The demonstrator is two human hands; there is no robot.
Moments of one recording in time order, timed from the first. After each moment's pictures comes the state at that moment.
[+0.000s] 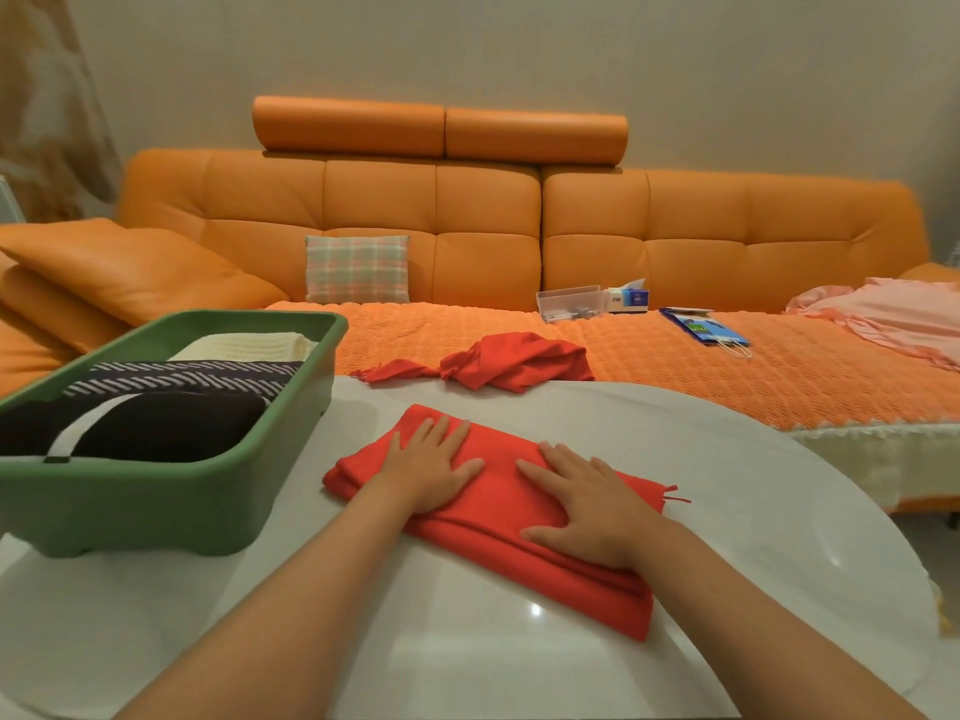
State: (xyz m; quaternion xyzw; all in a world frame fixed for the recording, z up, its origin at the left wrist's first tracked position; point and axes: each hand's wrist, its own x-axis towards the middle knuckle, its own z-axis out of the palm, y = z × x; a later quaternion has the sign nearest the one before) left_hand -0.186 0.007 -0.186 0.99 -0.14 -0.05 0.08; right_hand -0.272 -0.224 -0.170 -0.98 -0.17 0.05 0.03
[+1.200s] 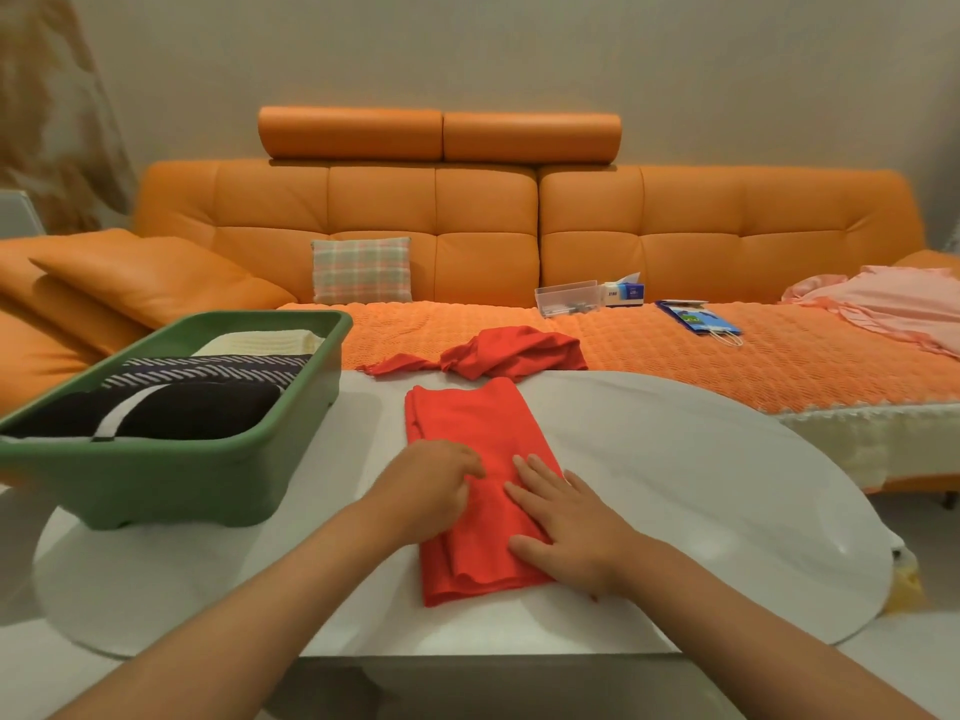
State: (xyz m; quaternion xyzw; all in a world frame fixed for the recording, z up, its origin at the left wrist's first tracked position) left_hand -0.290 0.008 -0.144 0.94 -0.30 0.08 0.12; right_hand -0.326 -0.210 -0.179 -0.97 -0.22 0.06 0.07
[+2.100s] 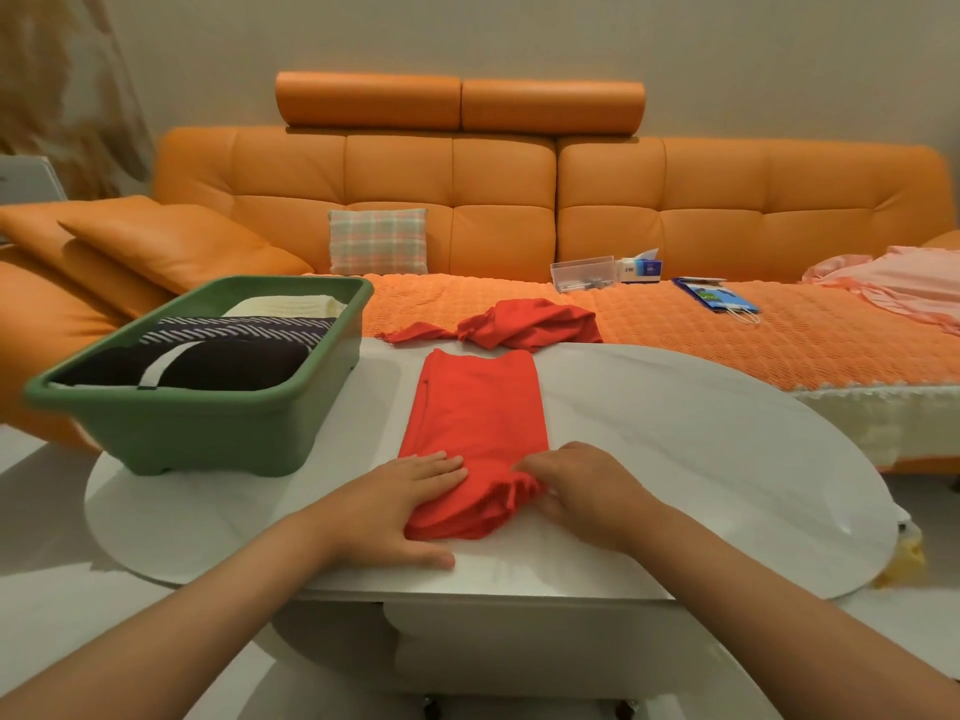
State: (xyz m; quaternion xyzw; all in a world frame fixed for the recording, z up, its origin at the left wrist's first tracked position) left_hand -0.329 0.086 -0.182 0.92 -0.38 -0.03 0.09; right_hand -0.334 -0.200 -0.175 -0.92 -0.34 -0.16 0.10
